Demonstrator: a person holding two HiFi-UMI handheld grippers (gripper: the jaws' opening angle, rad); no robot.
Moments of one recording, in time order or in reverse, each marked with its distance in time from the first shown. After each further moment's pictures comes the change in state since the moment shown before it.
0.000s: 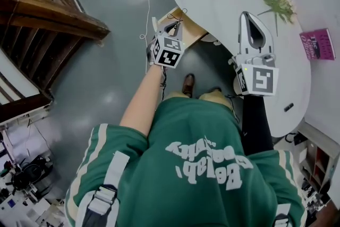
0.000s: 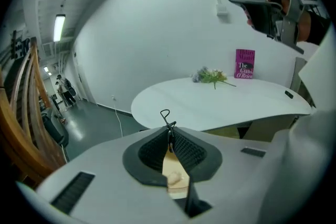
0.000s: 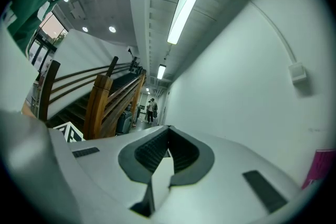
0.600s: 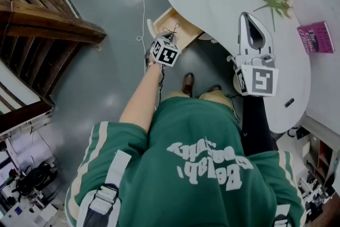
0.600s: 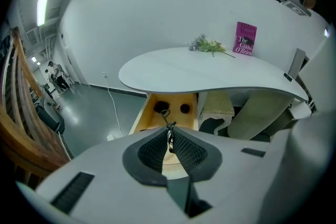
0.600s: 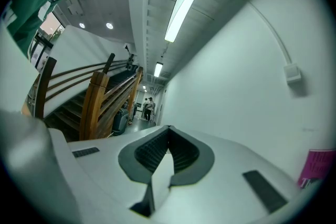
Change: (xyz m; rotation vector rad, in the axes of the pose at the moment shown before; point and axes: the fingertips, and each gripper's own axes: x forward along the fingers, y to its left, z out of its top) left arm 0.042 -0.014 -0.102 0.001 0.272 -0.077; right arm -0.008 -0.012 -0.008 -0.004 0.032 -0.044
